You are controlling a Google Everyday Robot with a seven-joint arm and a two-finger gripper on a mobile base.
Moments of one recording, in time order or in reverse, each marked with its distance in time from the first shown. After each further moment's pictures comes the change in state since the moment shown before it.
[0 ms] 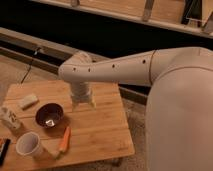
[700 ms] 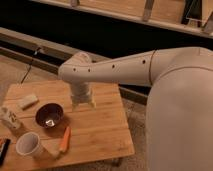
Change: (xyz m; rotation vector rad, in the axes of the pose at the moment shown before) arm 0.000 0.005 0.000 -0.010 -0.020 -0.009
